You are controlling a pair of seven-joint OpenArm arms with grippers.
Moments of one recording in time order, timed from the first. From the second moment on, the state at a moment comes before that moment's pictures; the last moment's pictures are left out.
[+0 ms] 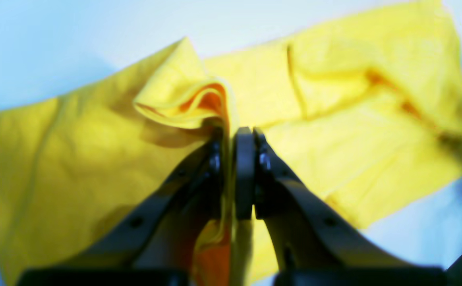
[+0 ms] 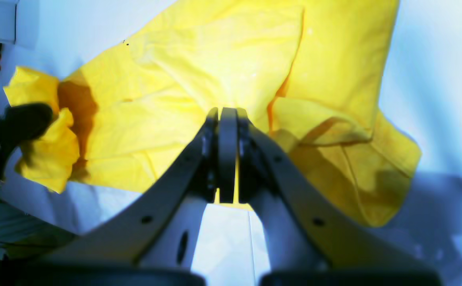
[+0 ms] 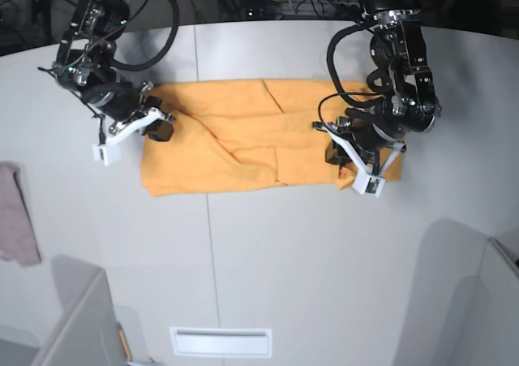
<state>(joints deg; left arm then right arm) 5.7 -2.0 -11.1 104.2 -23.4 -20.5 66.0 -13.1 -1.5 20.2 107.4 38.3 9.9 -67.2</state>
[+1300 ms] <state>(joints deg) 2.3 1.8 -7.5 97.2 -23.7 -19.4 65.8 -13.1 -1.5 20.2 107.4 38.3 9.9 -67.2</state>
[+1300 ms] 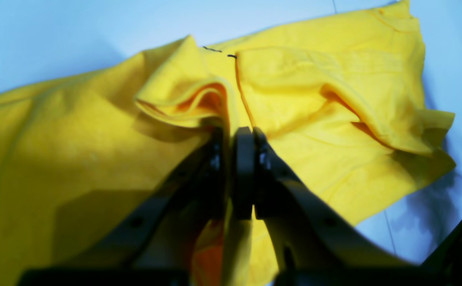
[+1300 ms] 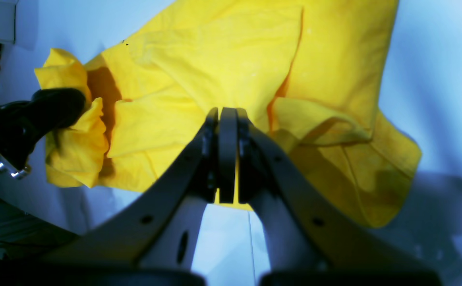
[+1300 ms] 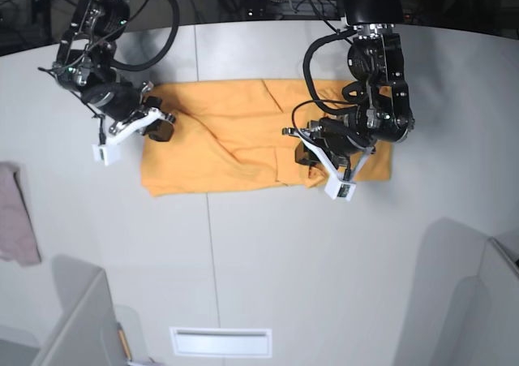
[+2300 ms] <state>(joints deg) 3.1 4.8 4.3 99.5 -23.4 -19.3 66.0 -13.0 -1.5 20.5 107.4 38.5 9.9 -67.2</state>
